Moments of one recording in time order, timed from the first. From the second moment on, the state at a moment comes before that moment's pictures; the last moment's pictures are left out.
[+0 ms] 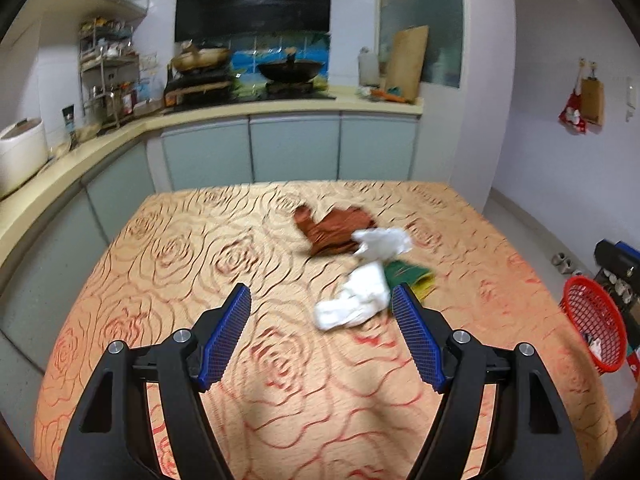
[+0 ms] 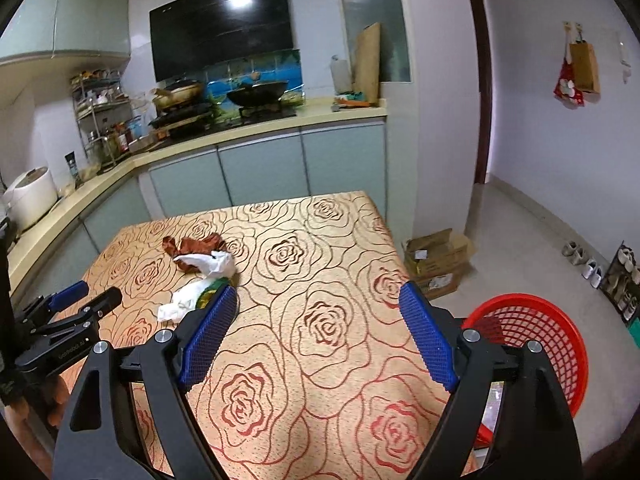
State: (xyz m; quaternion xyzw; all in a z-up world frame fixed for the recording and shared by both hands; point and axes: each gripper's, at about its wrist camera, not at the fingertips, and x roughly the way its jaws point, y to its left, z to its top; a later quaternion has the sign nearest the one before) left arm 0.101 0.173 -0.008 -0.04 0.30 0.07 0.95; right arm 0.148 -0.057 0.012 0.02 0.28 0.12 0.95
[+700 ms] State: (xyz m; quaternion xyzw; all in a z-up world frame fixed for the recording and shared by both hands) left arm 0.175 0.165 -0.043 -0.02 0.36 -0.01 0.93; right arm 0.175 -0.032 -0.005 0.02 0.31 0.13 0.94
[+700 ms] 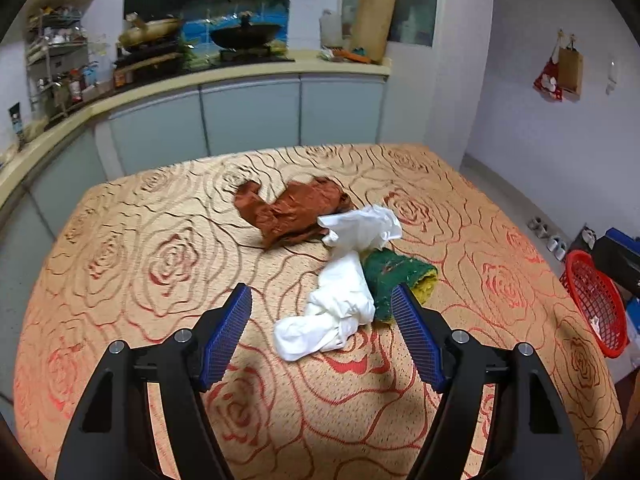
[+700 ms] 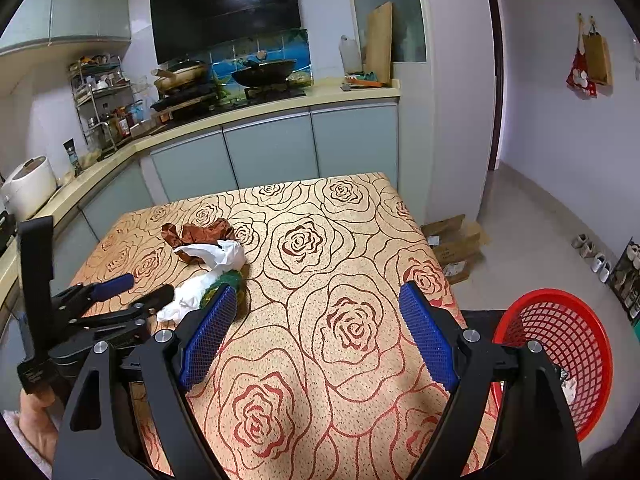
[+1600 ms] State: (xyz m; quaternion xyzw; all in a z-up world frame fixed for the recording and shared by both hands) left arm 0.172 0.179 -0.057 -0.03 0.39 -0.01 0.92; right arm 0.219 0.020 -0.032 0.01 0.36 0.18 0.92
